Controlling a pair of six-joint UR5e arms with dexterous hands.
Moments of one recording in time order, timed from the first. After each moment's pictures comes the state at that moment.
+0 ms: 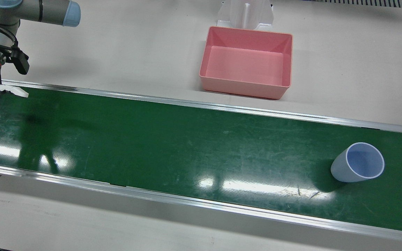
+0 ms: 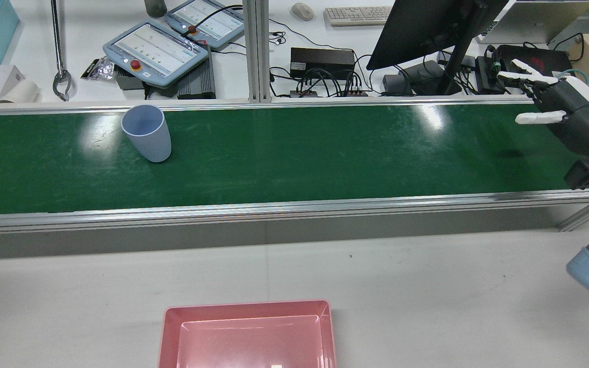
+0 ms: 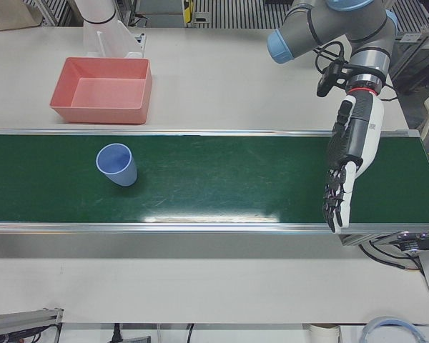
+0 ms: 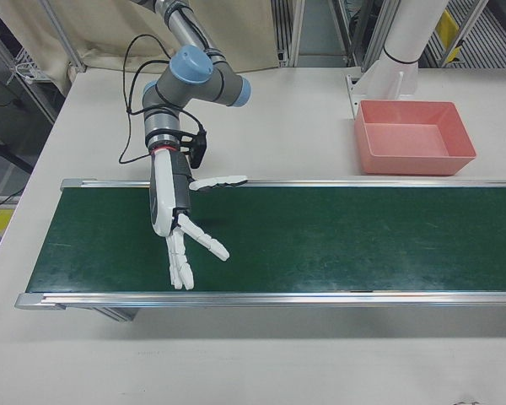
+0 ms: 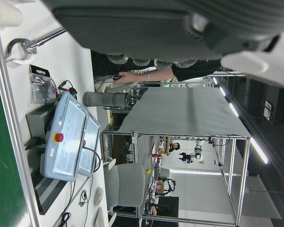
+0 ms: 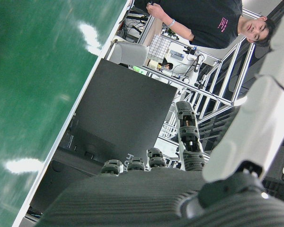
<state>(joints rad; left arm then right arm) -1.45 -1.69 -1.81 0.25 1.79 0.00 1.09 -1.56 1.81 -3.25 -1.25 -0.43</state>
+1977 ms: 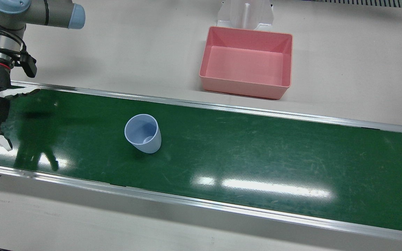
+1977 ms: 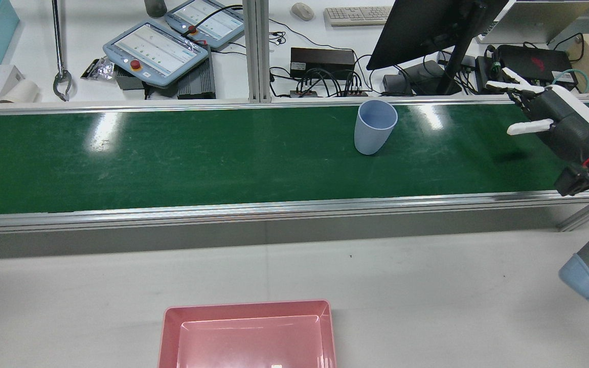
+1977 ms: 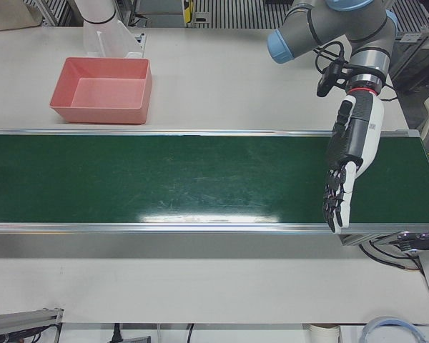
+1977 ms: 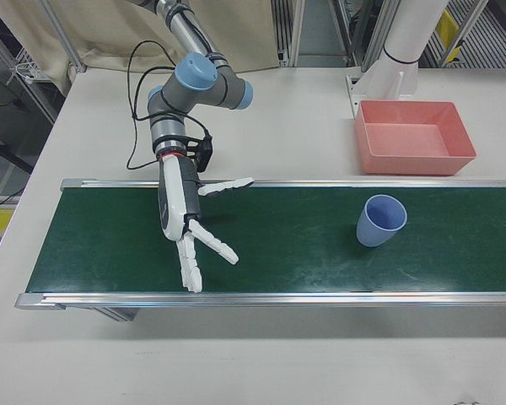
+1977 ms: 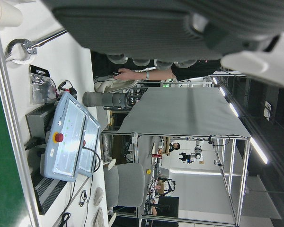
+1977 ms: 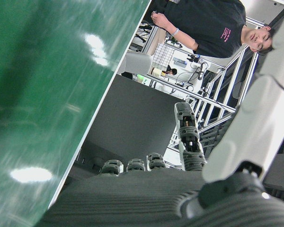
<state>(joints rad) -1.45 -1.69 -1.81 0.25 1.79 0.00 1.06 -1.55 1.79 -3.23 -1.25 -0.43</state>
